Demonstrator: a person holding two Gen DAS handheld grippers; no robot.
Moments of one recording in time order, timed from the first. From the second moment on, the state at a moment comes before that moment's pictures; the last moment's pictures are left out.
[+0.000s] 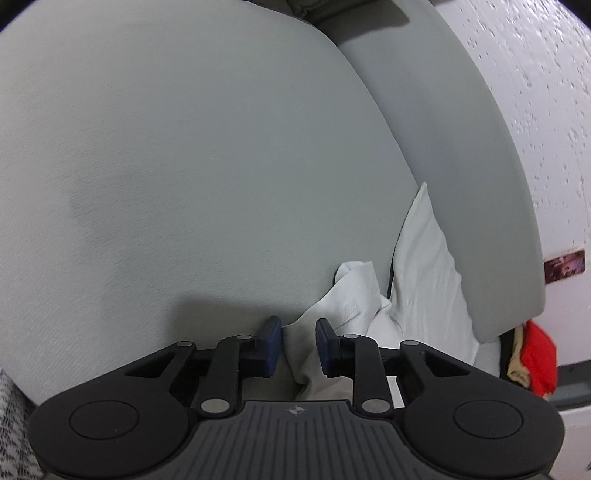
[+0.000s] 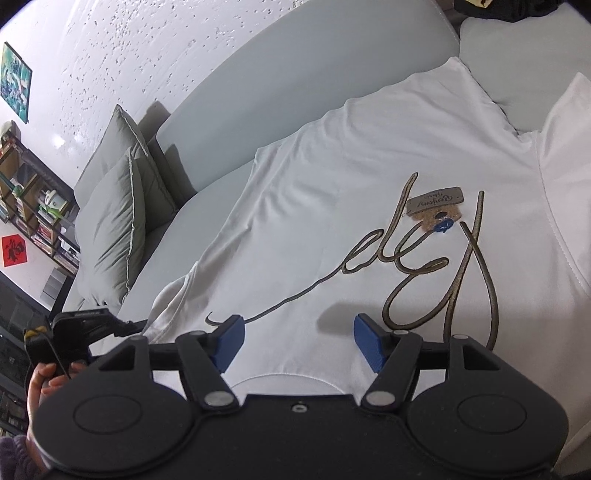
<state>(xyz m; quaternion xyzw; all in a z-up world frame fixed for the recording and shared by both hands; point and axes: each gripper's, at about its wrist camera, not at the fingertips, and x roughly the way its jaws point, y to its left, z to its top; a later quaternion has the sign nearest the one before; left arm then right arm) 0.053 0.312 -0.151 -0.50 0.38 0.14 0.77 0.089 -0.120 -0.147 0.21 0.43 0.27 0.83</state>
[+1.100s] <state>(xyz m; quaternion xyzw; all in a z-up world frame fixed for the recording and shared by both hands) 0.069 0.201 -0.094 -0.14 0.35 0.10 0.92 0.086 -0.182 -0.123 0.23 0.33 0.12 0.91</state>
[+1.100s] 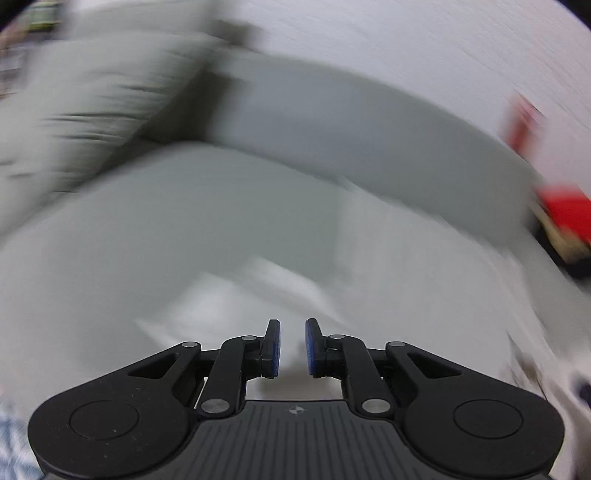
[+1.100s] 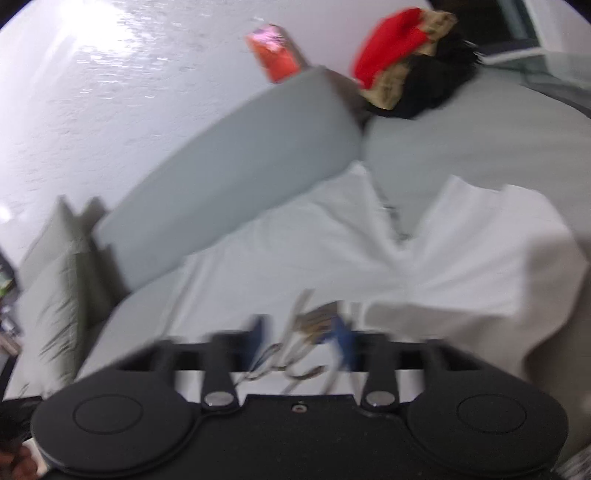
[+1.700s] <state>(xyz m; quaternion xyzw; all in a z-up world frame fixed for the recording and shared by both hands) -0.002 0.182 -0.087 -0.02 0.31 0.23 0.92 0.059 -0.228 -0.131 0.13 0.36 -0.02 0.92</state>
